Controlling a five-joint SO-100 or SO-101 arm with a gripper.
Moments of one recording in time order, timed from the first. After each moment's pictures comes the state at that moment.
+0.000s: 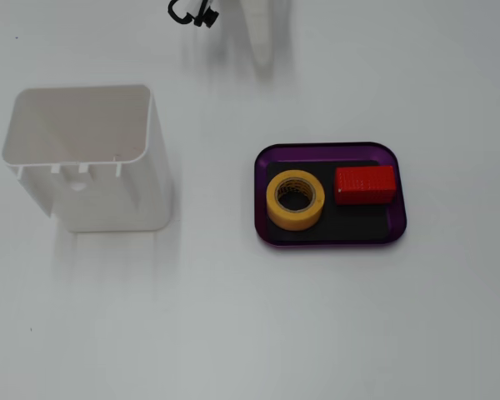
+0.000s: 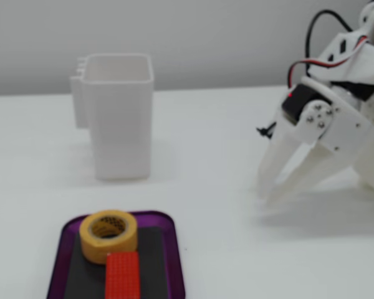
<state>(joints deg) -1.2 192.2 176.8 65.6 1.6</state>
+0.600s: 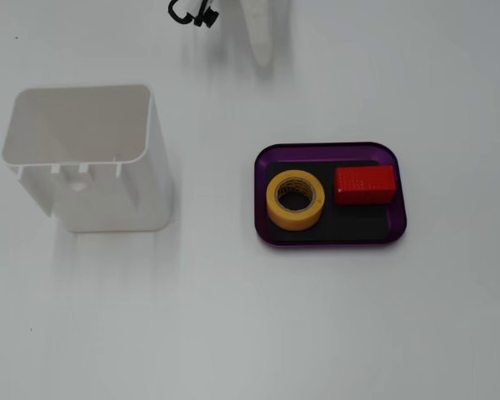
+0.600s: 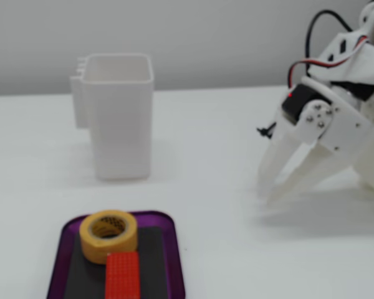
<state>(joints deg) -1.2 192.2 176.8 65.6 2.1</state>
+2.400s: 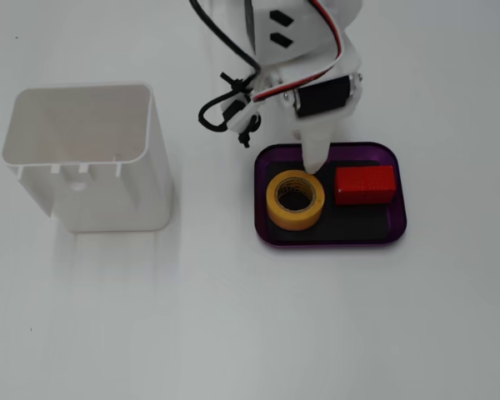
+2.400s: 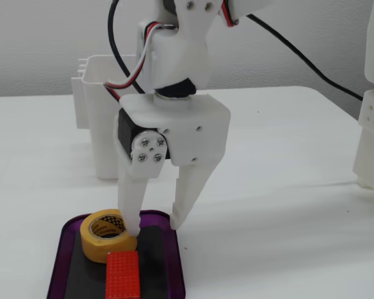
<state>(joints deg) -6.1 77.4 84.3 65.8 -11.1</state>
